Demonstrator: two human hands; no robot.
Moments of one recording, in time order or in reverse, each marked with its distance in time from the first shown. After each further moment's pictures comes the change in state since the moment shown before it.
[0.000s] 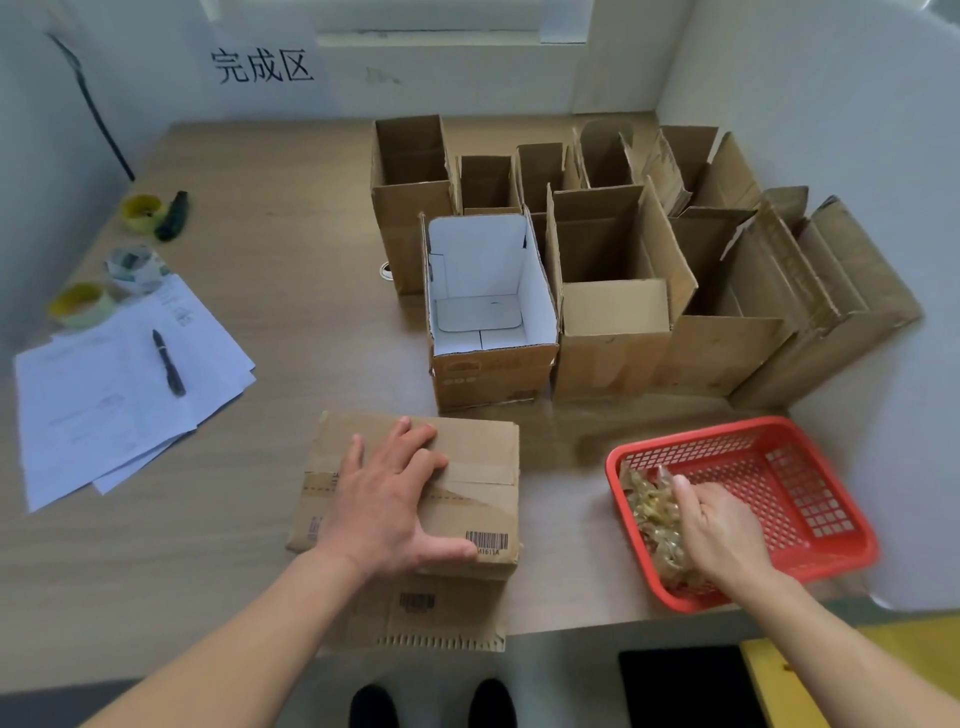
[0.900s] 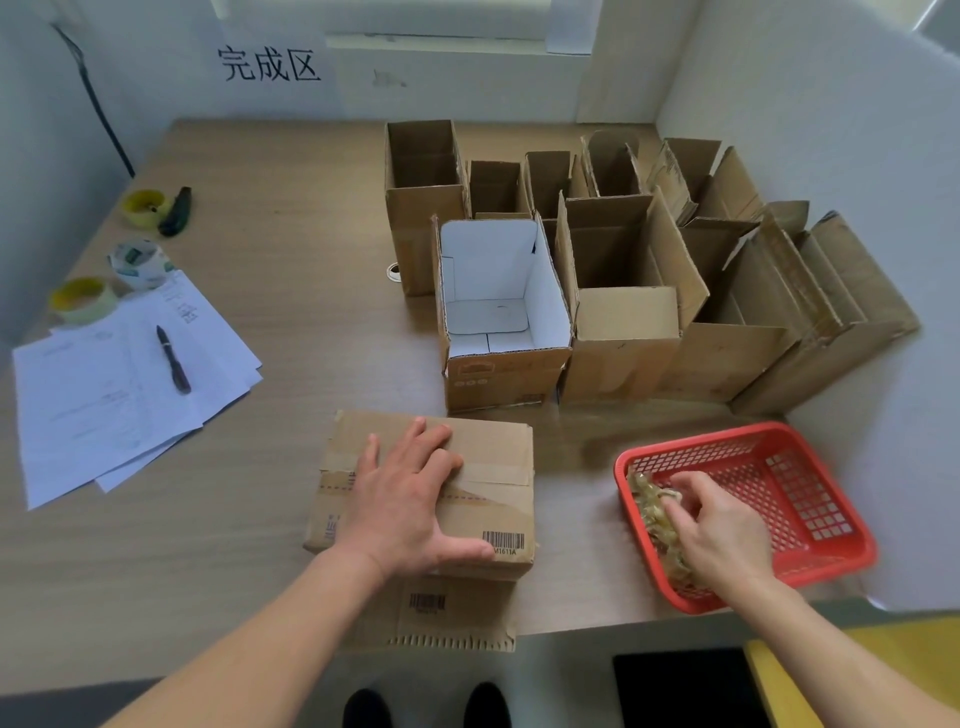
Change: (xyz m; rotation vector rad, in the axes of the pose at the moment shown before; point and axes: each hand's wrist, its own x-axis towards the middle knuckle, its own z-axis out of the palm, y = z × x) left_hand -0.001 -0.002 0.001 -0.034 0.025 0.016; right_hand -0.014 -0.020 -0.001 -0.097 0.140 -0.071
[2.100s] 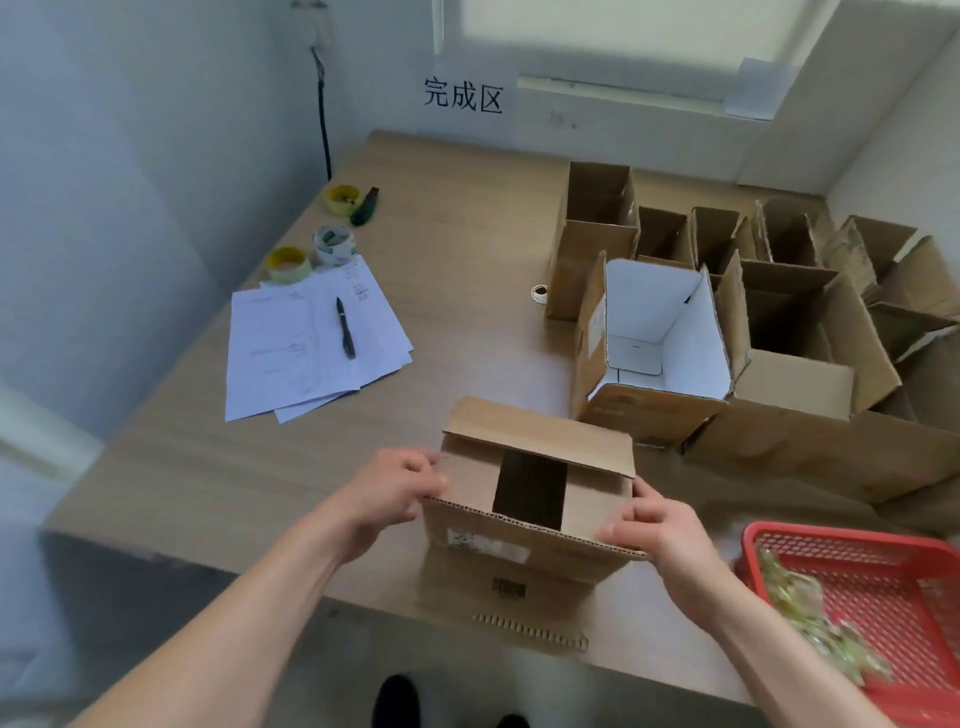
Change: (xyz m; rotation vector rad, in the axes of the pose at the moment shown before) left_hand -0.090 -0.085 -0.080 -1.252 -0.045 -0.726; right_hand -0.034 -0.199 0.001 0.875 -0.718 0.035
